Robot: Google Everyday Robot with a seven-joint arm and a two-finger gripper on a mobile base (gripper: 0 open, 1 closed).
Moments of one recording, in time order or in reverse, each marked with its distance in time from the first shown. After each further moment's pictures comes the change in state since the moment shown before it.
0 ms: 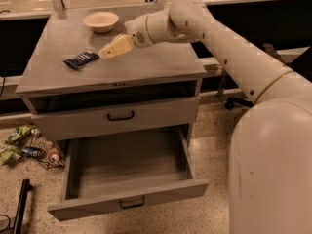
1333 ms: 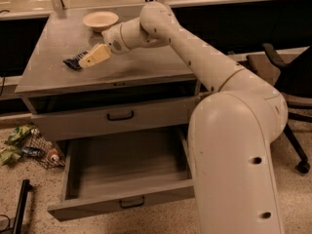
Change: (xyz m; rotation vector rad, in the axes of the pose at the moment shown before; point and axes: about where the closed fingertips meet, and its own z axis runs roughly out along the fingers) arm 0.006 0.018 0.095 -0.105 0.024 -0.041
